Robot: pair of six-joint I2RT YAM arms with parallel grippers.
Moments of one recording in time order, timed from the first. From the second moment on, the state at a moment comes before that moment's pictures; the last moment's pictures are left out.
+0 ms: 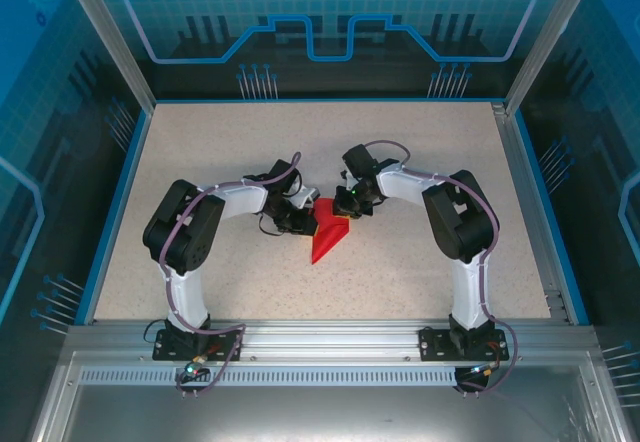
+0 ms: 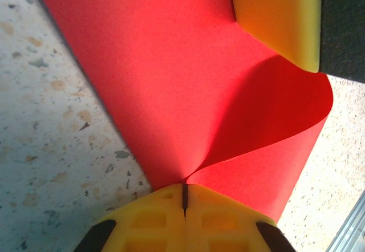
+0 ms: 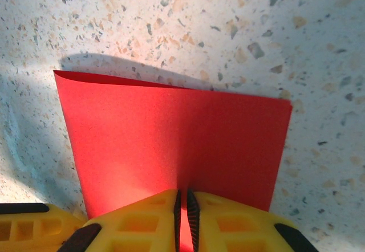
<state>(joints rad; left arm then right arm) -0.42 1.92 1.09 -0.45 0.60 -0.22 0.52 2.05 1.35 -0.55 -0.35 0.59</state>
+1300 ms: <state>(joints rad) -0.42 1.88 1.02 -0.36 0.60 -0.28 0.52 2.05 1.35 -0.55 -0.35 0.61</state>
